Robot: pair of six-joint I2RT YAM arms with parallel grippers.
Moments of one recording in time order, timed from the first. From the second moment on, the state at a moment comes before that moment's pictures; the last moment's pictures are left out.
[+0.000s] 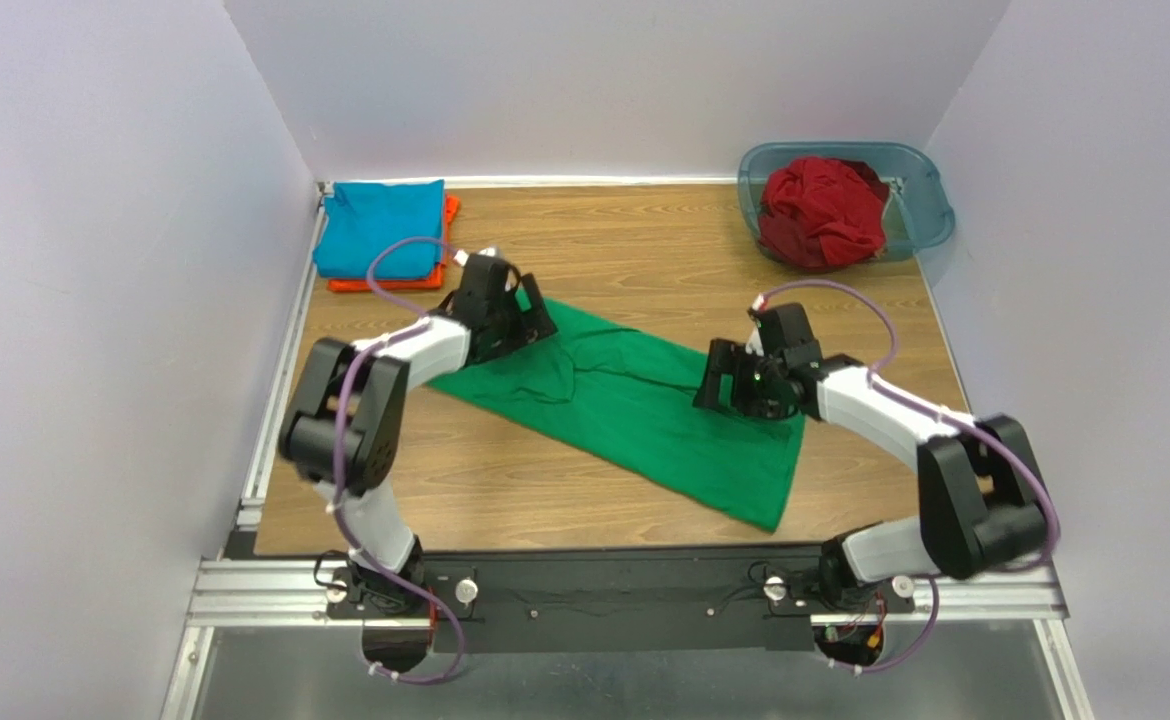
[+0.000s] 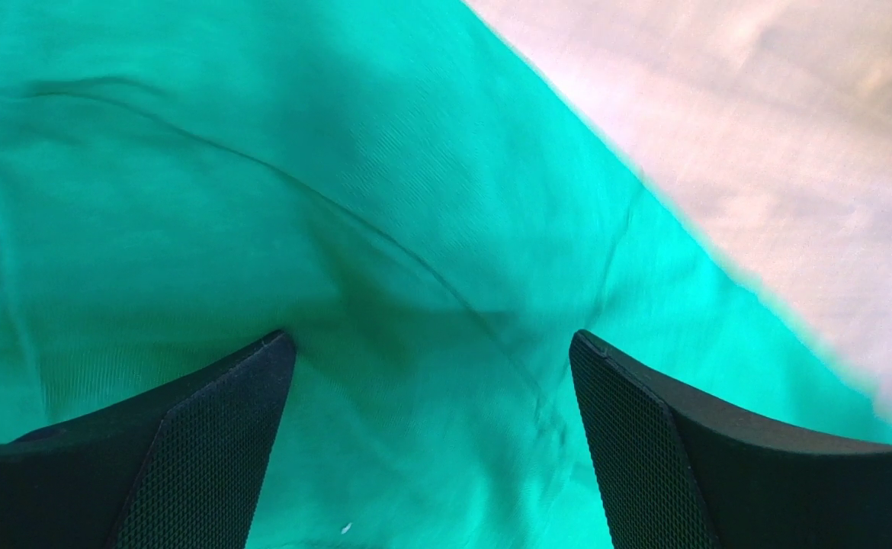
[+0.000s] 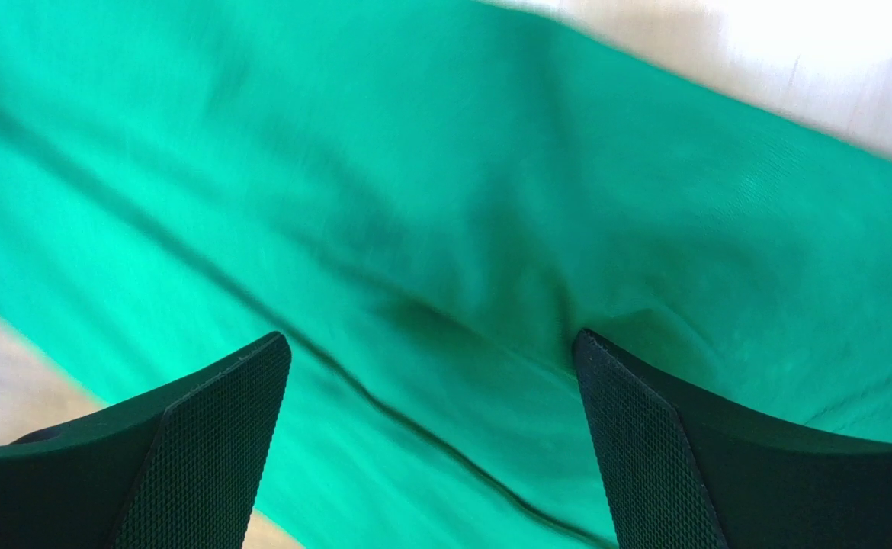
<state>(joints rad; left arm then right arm) -0.33 1.73 0.96 -0.03 0.06 -0.66 0.33 1.42 0.71 -0.27 -0.15 0.44</state>
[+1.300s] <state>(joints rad) -0.46 2.78 2.34 0.20 0.39 -0.89 0.79 1.34 0.60 -0.27 -0.40 0.56</state>
